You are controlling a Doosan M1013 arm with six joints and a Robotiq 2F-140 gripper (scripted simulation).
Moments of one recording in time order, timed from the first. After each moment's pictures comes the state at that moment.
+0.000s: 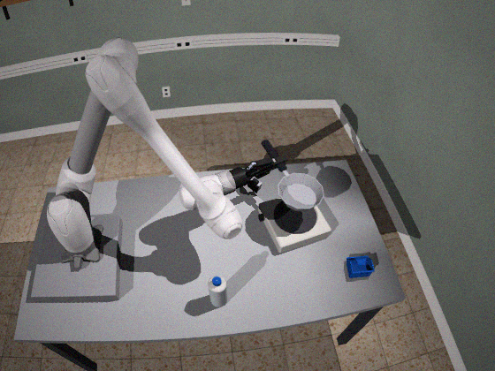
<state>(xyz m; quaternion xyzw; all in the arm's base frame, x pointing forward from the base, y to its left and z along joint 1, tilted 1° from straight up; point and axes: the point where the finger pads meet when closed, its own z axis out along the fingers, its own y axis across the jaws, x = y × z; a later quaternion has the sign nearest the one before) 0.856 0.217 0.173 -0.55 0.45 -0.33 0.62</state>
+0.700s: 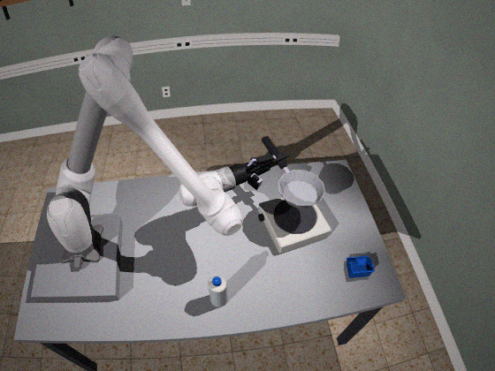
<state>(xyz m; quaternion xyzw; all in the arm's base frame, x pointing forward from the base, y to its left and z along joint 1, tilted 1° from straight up) 0.856 0.217 0.191 -0.55 0.45 -0.33 0.62</state>
